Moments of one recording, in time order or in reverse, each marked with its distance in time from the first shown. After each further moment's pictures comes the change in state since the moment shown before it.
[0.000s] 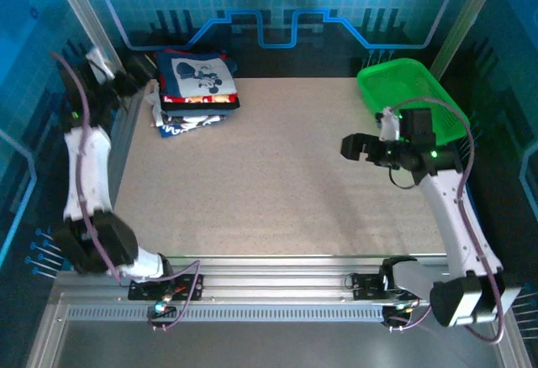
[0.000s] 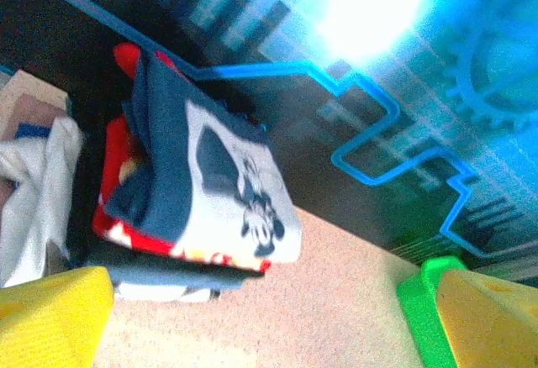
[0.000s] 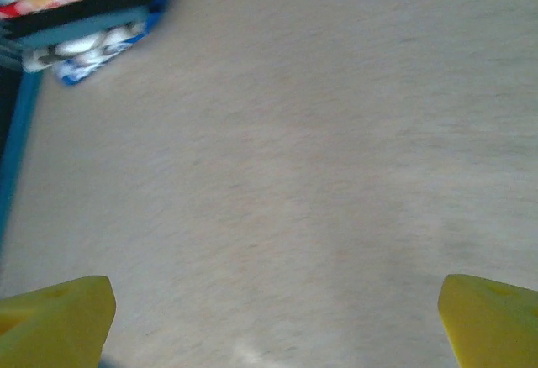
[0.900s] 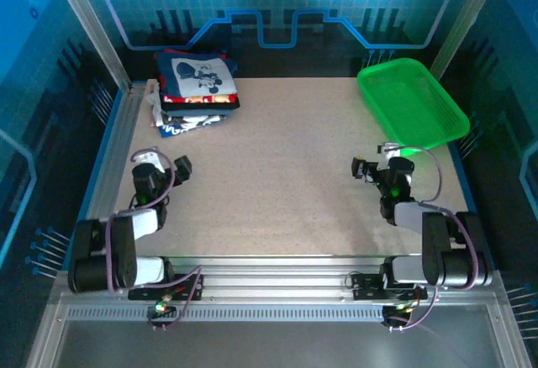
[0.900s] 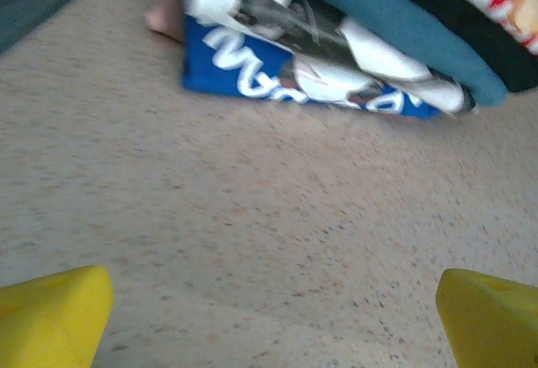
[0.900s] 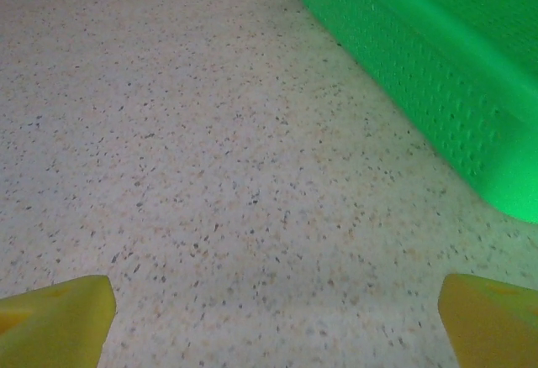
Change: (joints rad) left arm -0.173 -0.006 -1.094 1.054 -0.417 0.251; right arm -0.068 0.286 -0.758 1.430 0.320 -0.202
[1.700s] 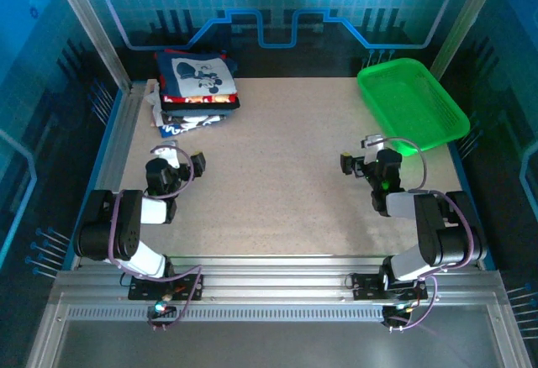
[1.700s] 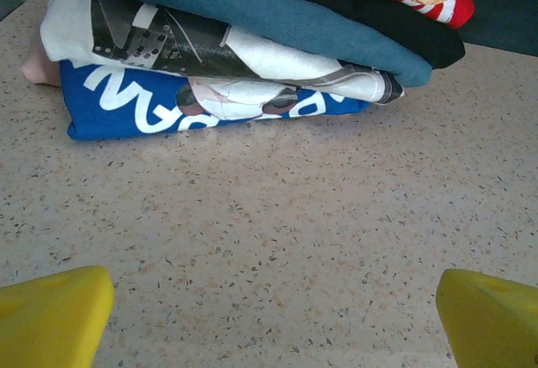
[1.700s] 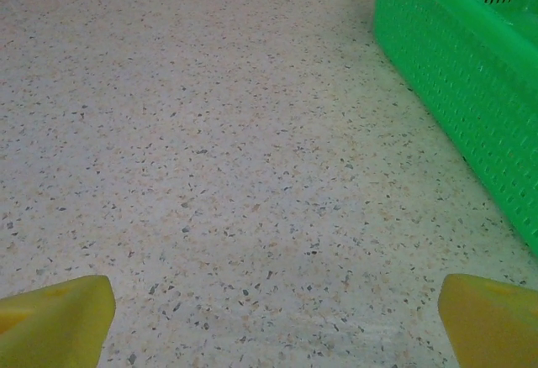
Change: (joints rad) left arm -0.095 0.174 0.045 0.201 0.008 0.118; right arm 0.086 0.123 0.076 0.072 -0.005 -0.120
